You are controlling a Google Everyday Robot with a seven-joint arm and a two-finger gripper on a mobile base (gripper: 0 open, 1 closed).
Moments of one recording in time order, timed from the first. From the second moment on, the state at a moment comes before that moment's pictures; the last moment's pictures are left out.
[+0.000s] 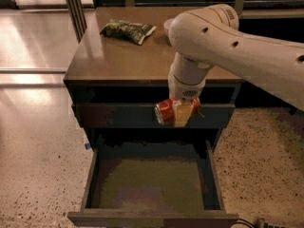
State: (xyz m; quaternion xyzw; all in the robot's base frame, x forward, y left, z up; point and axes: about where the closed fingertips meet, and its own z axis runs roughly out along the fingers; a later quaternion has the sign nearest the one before) arm 0.555 -0.081 0.789 -0.74 0.66 -0.04 0.11
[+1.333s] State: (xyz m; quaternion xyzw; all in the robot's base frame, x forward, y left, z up) arm 0.469 -0.111 0.637 -0.66 0.74 0.10 0.10
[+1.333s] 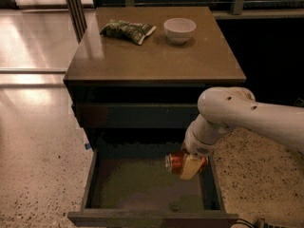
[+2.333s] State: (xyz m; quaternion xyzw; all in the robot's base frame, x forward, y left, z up) arm 0.468 -0.060 0.493 -0.63 0.75 0.14 0.10
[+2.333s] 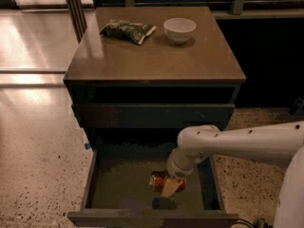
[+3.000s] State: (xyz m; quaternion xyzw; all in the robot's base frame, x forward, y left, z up) arm 0.467 -0.044 0.468 -0.63 0.76 0.14 0.11
